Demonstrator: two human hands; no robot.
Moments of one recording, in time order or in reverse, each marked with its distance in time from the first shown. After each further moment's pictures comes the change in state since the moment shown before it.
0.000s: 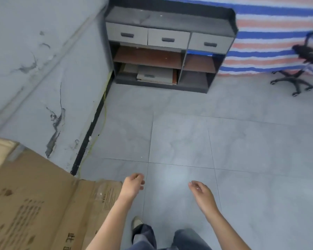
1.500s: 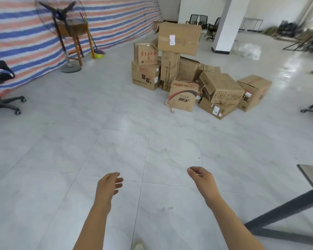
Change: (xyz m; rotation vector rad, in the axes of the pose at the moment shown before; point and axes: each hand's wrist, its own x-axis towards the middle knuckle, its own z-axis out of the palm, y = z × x) left_hand -0.353 -0.027 0.711 0.579 -1.025 0.421; right_hand -0.313 0.465 -0.483 0.848 1.338 0.419
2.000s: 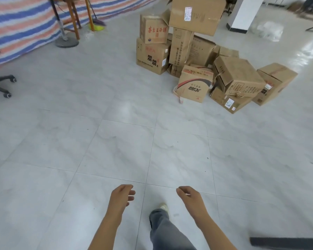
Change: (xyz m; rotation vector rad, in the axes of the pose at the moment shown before) left_hand 0.158 0.029 0.036 0.107 -0.080 -0.227; right_hand 0.140 -0.007 0.114 -0.129 -0.158 0.222
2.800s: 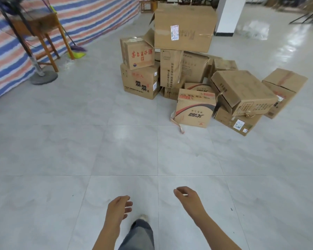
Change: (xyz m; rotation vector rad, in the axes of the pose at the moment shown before) left_hand 0.342 0.307 0.089 0.087 0.006 -0.020; right_hand 0.394 -0.251 -0.001 0.021 0.025 0.002
